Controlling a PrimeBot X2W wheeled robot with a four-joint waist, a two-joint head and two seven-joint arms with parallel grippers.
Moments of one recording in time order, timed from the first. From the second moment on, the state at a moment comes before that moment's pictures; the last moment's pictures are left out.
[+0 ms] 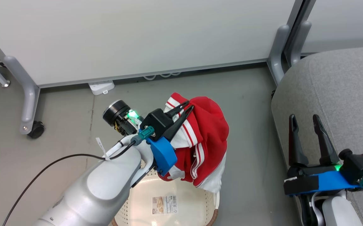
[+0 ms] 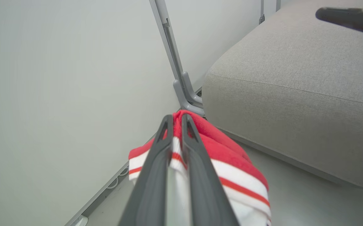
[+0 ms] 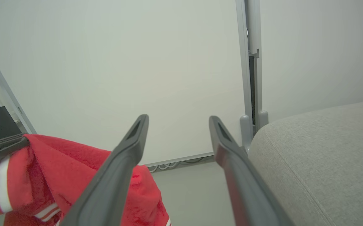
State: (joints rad) left arm -0.86 0.17 -0.98 0.68 -0.41 -0.08 -0.26; right arm -0.19 -0.05 -0.02 0.18 0.20 0.13 -0.26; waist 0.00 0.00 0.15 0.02
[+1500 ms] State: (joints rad) left arm -0.85 0.22 -1.00 0.57 -0.47 -0.04 -0.19; right arm -0.23 -0.05 0.47 0.28 0.19 0.13 -0.26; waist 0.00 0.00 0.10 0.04
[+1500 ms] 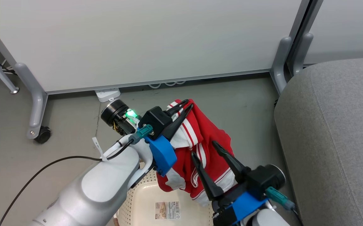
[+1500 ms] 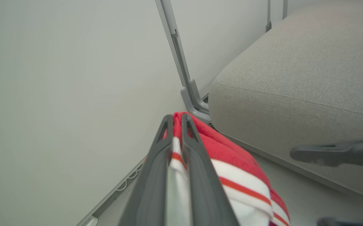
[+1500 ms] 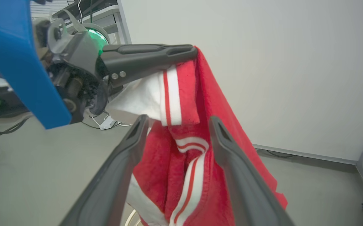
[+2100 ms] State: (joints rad) left arm -0.89 0.19 -1.02 0.57 -0.47 -0.05 -0.20; right arm -0.50 -0.05 0.63 0.59 0.22 0.13 -0.26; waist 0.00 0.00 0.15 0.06
